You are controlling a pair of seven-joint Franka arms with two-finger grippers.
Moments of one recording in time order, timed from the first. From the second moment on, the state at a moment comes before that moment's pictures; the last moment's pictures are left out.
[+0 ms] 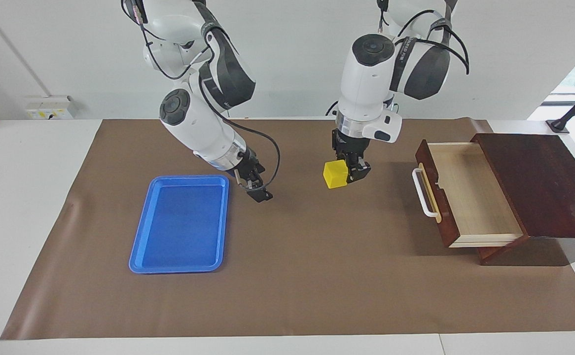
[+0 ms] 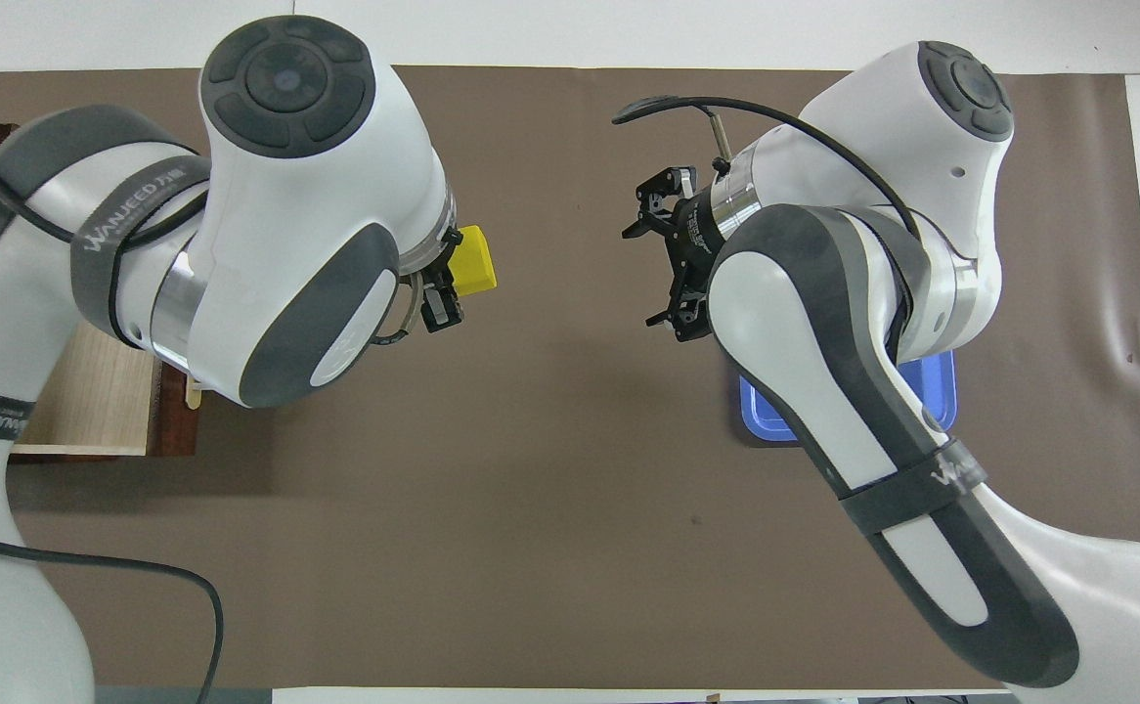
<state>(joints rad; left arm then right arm) -0.26 0.34 -0.38 -1.35 0.16 1.69 -2.48 0.37 0.34 -0.02 -1.53 0.46 1.90 1.52</state>
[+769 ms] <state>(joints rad) -0.26 0.36 -0.41 -1.35 0.19 1.74 -2.55 0.44 0.58 -0.03 -1.12 0.44 1.77 1.64</state>
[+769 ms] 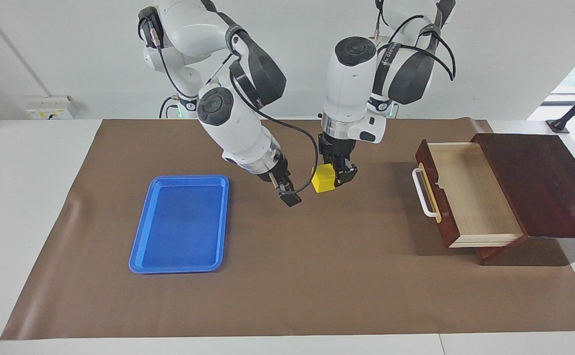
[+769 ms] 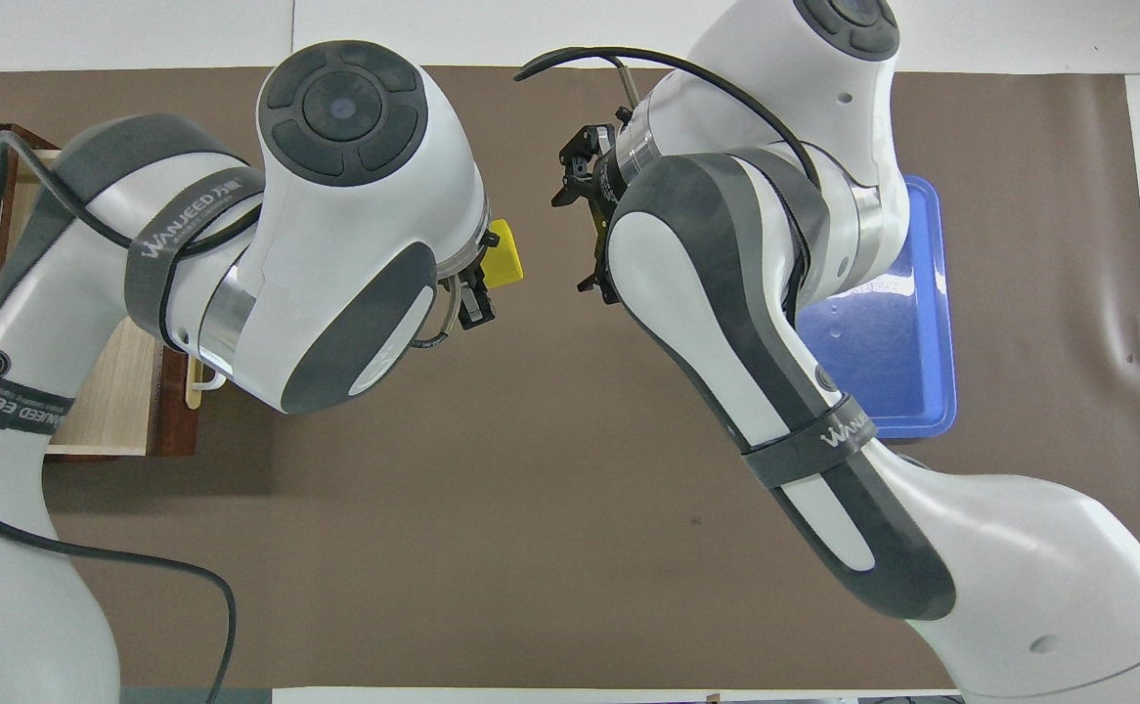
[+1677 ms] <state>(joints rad) -0.26 0.36 -0.41 -1.35 0.19 1.74 -2.55 0.50 0.59 -0.04 -1.10 0.42 1.74 1.70</state>
